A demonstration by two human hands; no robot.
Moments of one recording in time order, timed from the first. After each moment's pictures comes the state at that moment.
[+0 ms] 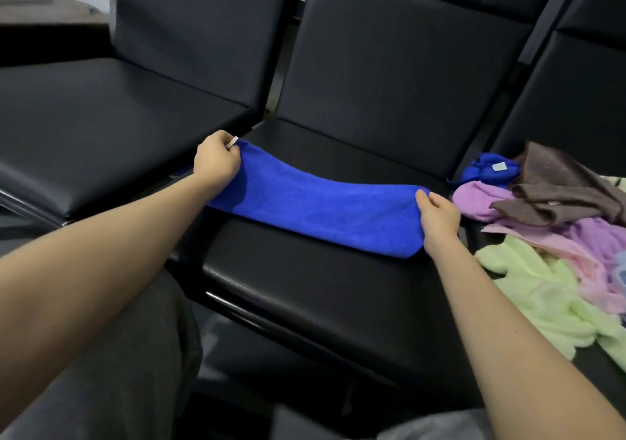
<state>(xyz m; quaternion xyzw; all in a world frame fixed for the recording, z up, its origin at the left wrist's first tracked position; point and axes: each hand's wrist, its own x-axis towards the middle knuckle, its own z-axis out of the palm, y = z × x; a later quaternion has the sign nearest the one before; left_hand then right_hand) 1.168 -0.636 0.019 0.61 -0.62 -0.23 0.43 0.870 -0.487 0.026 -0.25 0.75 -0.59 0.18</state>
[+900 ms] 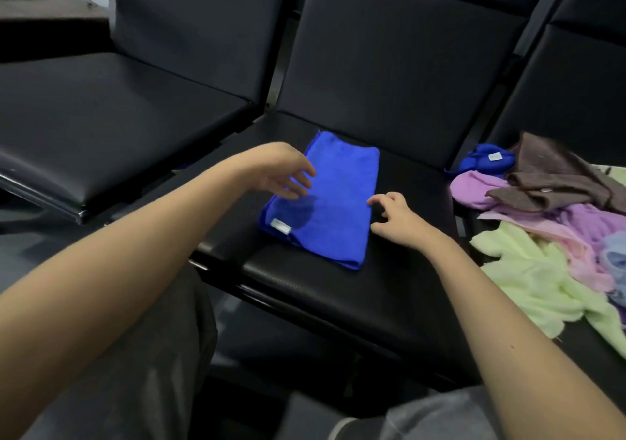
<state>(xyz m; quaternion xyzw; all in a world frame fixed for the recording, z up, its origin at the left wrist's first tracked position) 1.125 -0.567 0.075 0.48 -0.67 -0.55 0.16 0.913 -0.462 0.036 -0.61 0.76 -0.13 0.20</state>
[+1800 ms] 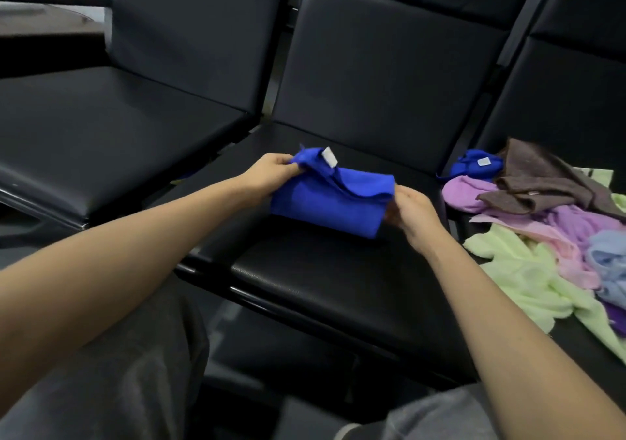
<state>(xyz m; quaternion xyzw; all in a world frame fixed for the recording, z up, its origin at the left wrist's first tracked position) 1.131 -0.581 0.044 0.39 -0.67 -0.54 0.32 0.915 -0.462 0.048 -0.38 0.69 -0.52 0.33</state>
